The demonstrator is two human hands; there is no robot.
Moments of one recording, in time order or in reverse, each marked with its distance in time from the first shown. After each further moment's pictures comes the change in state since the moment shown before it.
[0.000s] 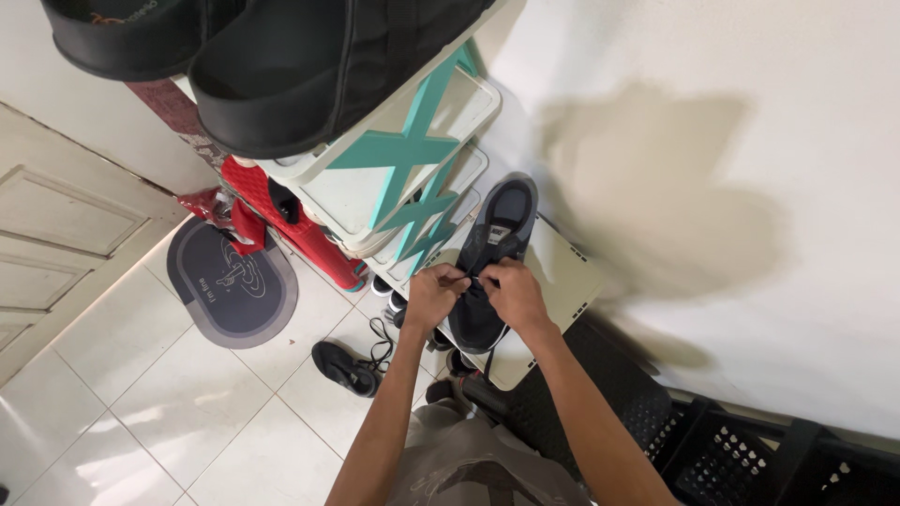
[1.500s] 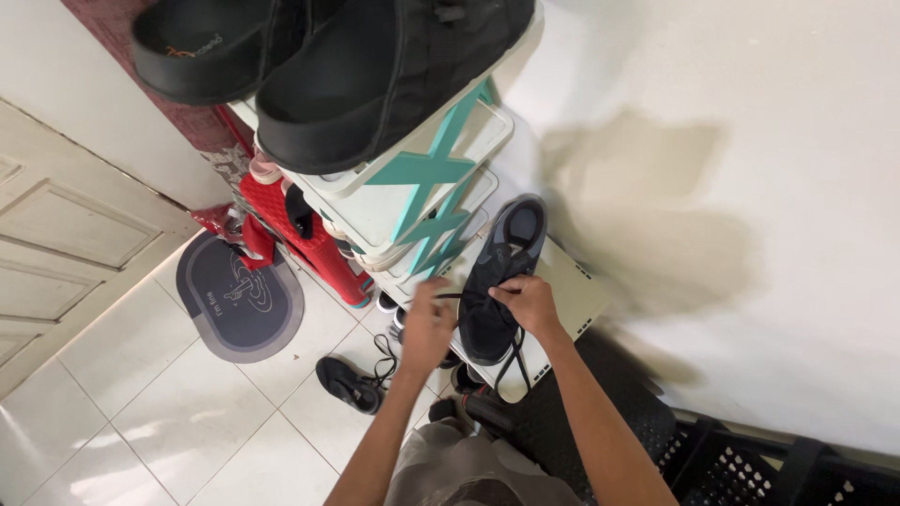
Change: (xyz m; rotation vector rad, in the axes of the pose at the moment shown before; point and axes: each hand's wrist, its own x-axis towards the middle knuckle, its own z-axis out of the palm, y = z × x) left_hand -0.063 0.047 -0.031 0.033 0.206 0.208; right_hand 0.011 0.033 0.013 0.245 -0.046 0.254
